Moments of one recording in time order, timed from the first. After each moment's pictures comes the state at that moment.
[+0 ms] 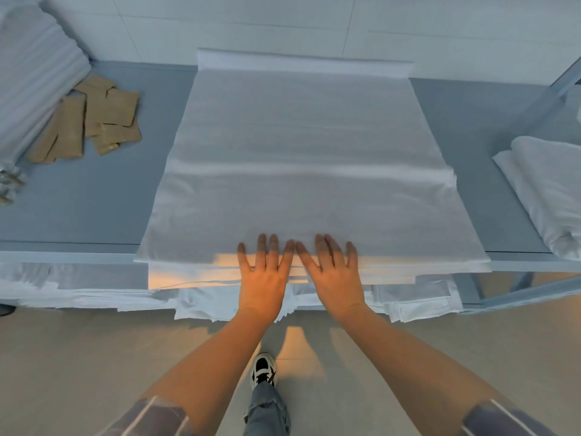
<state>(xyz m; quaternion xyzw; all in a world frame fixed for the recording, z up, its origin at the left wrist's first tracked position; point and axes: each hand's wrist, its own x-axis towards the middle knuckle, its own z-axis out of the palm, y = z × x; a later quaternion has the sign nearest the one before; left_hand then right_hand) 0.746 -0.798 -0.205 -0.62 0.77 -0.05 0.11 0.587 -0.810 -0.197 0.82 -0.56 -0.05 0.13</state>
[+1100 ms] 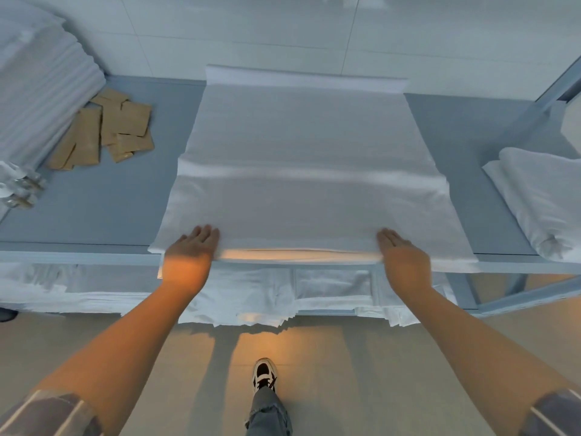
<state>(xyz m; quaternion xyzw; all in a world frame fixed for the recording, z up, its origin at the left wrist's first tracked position) 0.886 -0.835 -0.168 -0.69 0.72 0.05 0.07 0.481 -0.829 -0.163 0.71 -0.70 -0.05 0.01</state>
